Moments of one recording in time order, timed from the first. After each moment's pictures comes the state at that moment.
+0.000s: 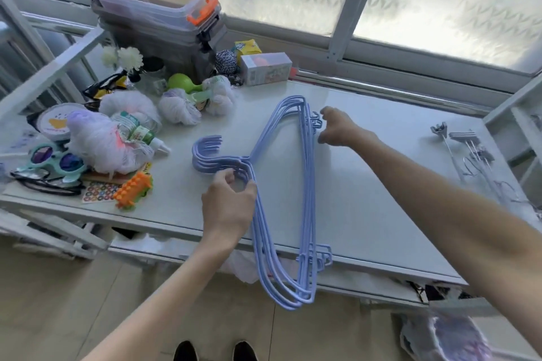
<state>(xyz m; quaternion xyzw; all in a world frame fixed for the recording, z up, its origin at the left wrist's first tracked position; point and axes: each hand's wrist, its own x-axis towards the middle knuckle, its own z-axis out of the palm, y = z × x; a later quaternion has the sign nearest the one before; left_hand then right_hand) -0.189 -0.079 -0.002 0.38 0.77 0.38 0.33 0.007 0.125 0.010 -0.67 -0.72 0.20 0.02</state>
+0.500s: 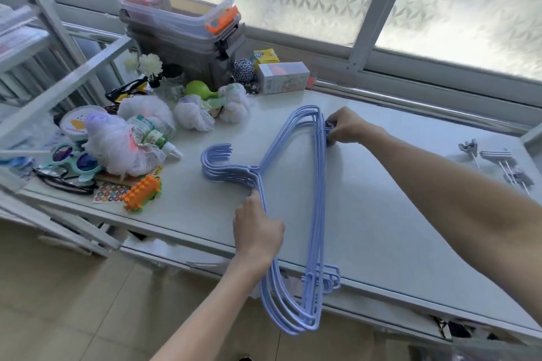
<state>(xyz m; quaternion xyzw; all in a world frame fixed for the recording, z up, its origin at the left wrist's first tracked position) -0.148 -0.078 -0.016 0.45 0.79 0.28 0.30 0.006 0.171 0.002 -0.62 -0.75 0.24 0.01</state>
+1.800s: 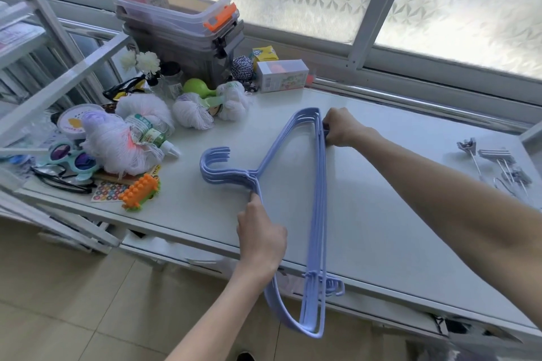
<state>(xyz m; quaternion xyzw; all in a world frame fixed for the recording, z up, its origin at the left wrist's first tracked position) -0.137 -0.085 -0.016 0.42 0.79 0.33 0.30 -0.005 0.161 0.001 -0.60 -0.79 0.15 -0.01</state>
